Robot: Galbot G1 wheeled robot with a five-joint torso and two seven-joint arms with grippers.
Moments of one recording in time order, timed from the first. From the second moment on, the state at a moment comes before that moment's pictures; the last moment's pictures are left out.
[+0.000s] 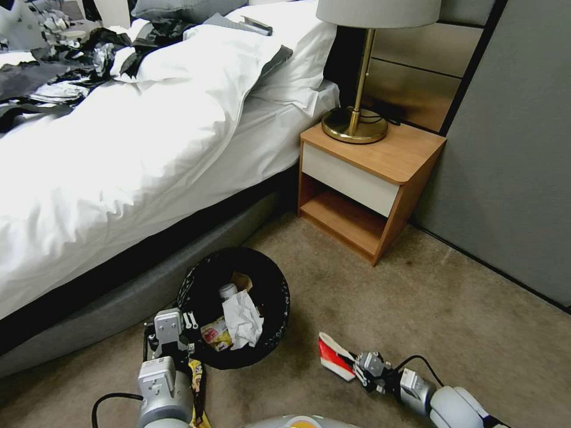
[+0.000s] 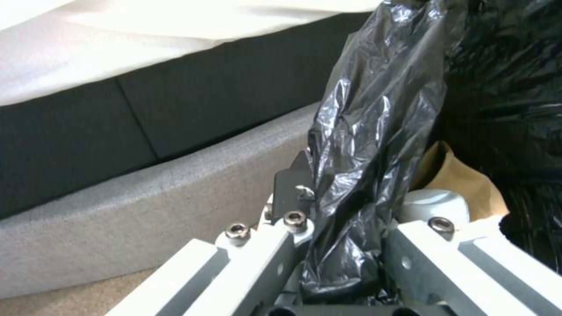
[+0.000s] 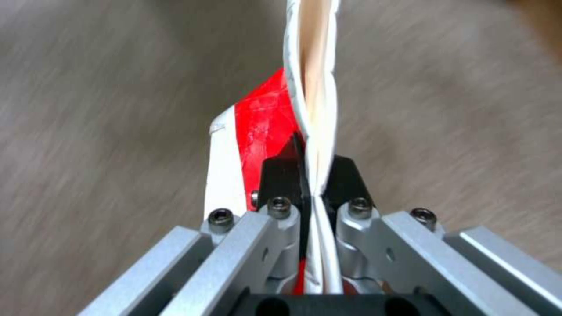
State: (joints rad) left arm 1.87 -1.55 -0.45 -2.31 0.01 0.23 -0.34; right arm -1.35 0.98 0.13 1.42 0.07 0.26 -0.39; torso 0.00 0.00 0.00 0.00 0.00
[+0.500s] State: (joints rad) left arm 1.88 -1.54 -0.45 -2.31 0.00 0.23 -0.34; right arm -1.29 1.01 0.29 1.81 0.25 0.29 -0.25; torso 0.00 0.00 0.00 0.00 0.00
